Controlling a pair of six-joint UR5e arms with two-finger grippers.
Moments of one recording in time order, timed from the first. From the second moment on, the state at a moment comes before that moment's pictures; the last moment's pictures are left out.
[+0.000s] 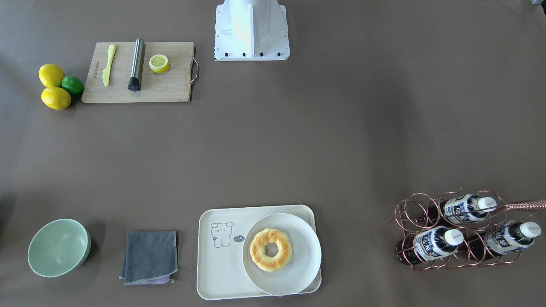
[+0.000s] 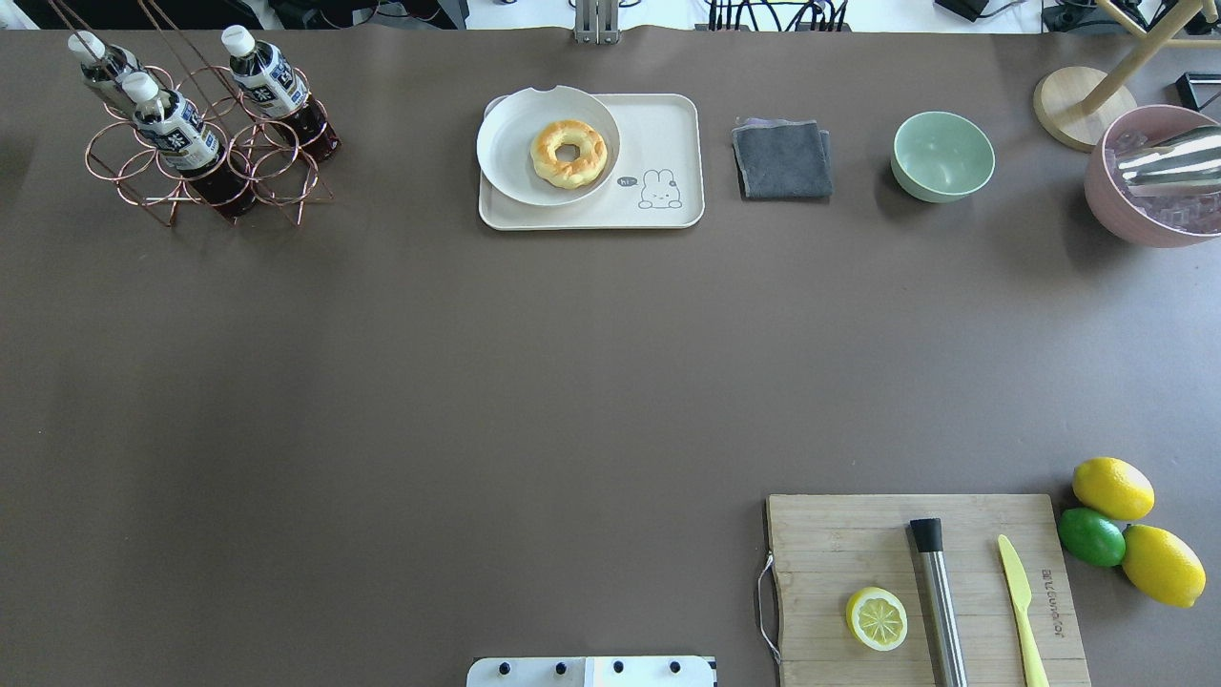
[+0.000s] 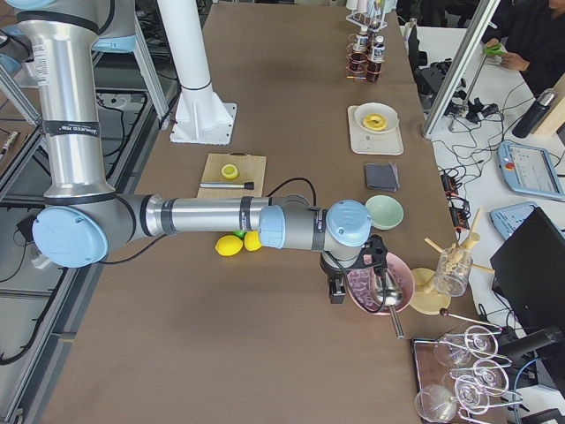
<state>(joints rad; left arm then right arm) -1.53 -1.68 -1.53 -1.70 -2.37 -0.23 1.62 -1.51 1.58 -1.65 2.42 -0.12</state>
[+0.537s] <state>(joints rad) -1.53 -1.68 -1.54 -1.70 -2.37 -0.23 1.62 -1.51 1.58 -1.65 2.42 -0.12</state>
